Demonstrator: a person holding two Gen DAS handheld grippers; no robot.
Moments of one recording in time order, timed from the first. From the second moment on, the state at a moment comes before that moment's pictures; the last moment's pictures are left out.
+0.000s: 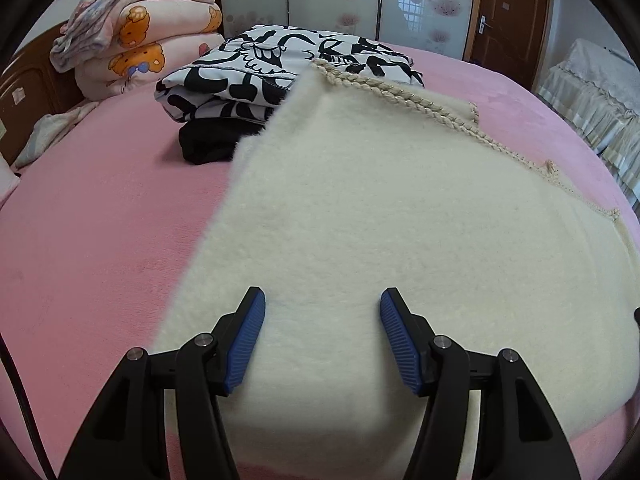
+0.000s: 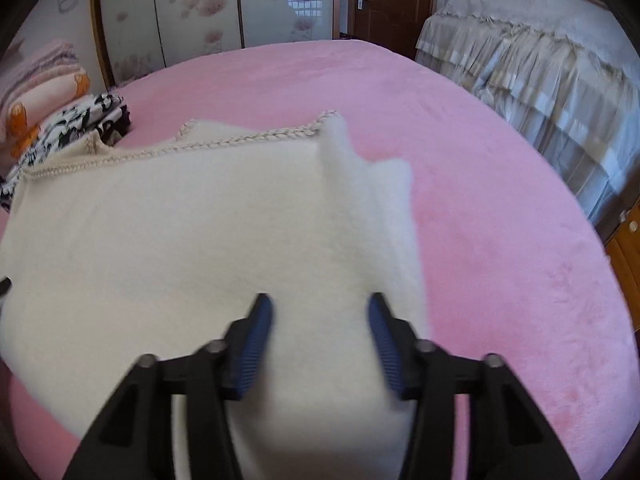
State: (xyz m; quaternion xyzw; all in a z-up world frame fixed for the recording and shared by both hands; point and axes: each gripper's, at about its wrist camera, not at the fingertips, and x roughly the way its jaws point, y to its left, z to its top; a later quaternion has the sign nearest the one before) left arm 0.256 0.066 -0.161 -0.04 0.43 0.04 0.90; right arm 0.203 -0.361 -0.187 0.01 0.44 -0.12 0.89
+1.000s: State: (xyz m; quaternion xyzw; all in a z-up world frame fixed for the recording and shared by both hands) left arm 0.213 0.048 -0.130 -0.03 0.50 0.02 0.86; right arm 0.149 -0.343 -0.165 0.16 0.48 -0.13 0.85
